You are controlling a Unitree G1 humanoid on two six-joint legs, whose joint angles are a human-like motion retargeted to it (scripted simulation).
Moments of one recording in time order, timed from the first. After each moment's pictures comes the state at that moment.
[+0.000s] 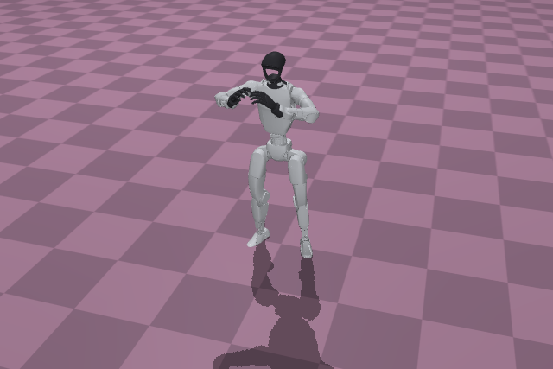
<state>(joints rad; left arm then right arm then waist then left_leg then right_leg) -1.22 0.98 -0.81 -0.04 -0.20 -0.25 0.49 -1.21 -1.00 0.80 -0.08 0.28 -0.25 -0.47 0.03 -0.06 0.10 0.09 0.09 0.48 -0.01 -0.13 -0.17 0.00 -0.19 -0.29 0.08 0.00 0.26</state>
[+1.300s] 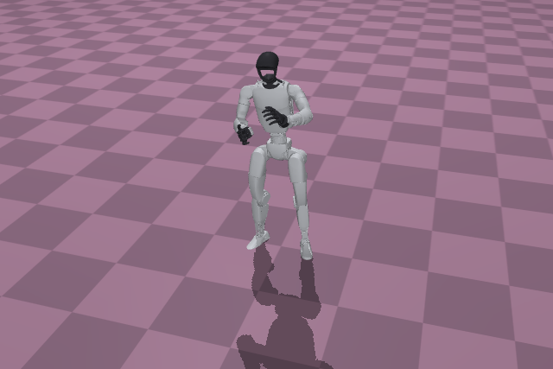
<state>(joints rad) -1.14 0.67 -0.57 0.43 -0.16 -0.13 0.52 -0.63 -0.26 0.51 0.13 0.67 -0.29 -0.50 0.13 0.01 0.16 0.06 0.09 0.46 -0.03 -0.09 -0.15 -0.02 -0.18 -0.30 0.05 0.01 0.26</state>
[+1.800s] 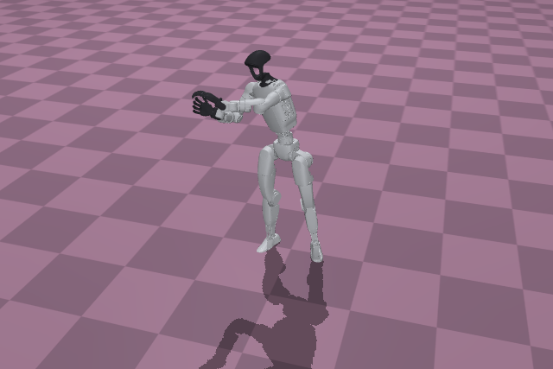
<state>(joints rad) -1.60 0.48 -0.98 0.65 0.38 -0.16 0.54 -0.93 -0.40 0.40 0.21 0.45 -0.36 -0.66 -0.23 0.16 0.17 0.11 0.14 0.70 -0.02 -0.10 -0.18 -0.08 -0.09 -0.09 -0.02 0.06 0.26</state>
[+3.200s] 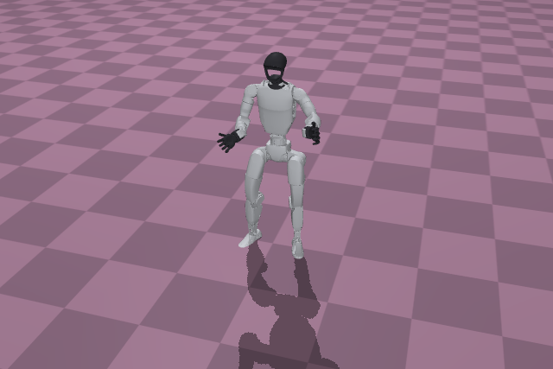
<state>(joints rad) -0.97 0.78 -0.33 0.73 -0.67 -0.22 0.59 -0.52 -0.22 0.27 0.25 0.94 -0.32 -0.60 0.06 -0.05 0.14 0.10 0.03 0.43 0.00 -0.14 -0.15 -0.01 -0.25 -0.30 0.14 -0.03 0.23</state>
